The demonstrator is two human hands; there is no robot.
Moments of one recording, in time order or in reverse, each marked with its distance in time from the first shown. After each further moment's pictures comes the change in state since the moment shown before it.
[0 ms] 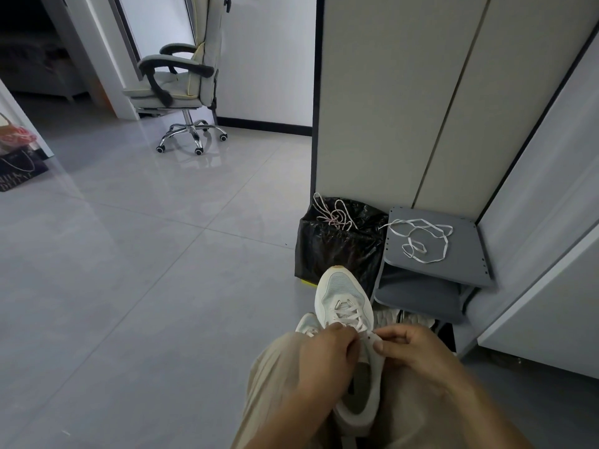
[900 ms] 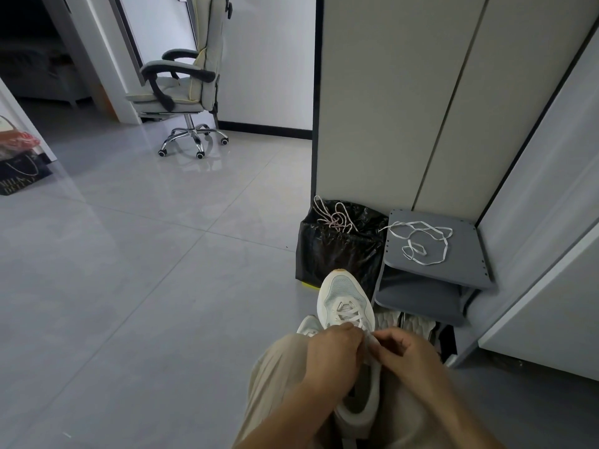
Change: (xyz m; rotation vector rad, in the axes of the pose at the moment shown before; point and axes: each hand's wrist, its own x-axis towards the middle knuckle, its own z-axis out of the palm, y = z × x) left_hand 0.008 0.014 -0.008 0.199 -0.128 -0.013; right_hand -0.016 0.004 0.020 -0.223 0.177 -0.294
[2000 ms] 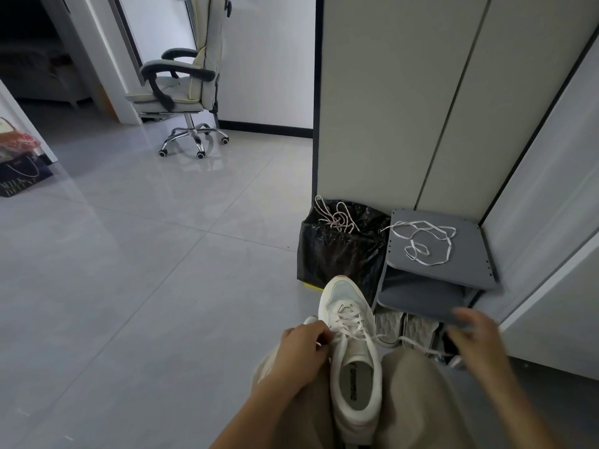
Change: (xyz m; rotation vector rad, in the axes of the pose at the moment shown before) left_hand 0.007 -0.066 0.013 -0.336 -0.041 -0.107; right_hand 0.025 0.039 -0.070 -0.230 0.363 0.253
